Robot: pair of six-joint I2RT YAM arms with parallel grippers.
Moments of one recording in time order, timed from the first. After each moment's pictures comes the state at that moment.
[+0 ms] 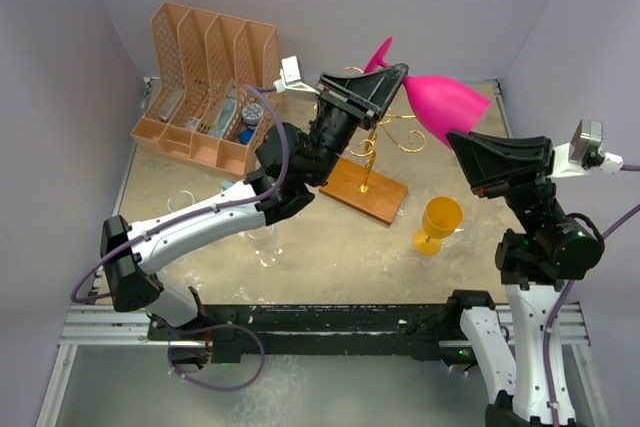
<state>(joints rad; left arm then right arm) -1.08 1.53 1.50 0.60 -0.44 -1.18 -0.05 0.62 0.87 0.69 -0.66 1.04</state>
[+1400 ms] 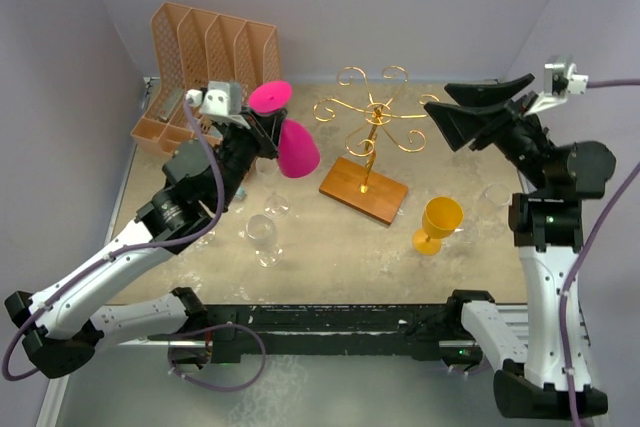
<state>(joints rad) -0.86 1.00 1.14 0.00 -0.46 -0.24 -0.04 0.88 1.21 0.16 -0.77 0.68</state>
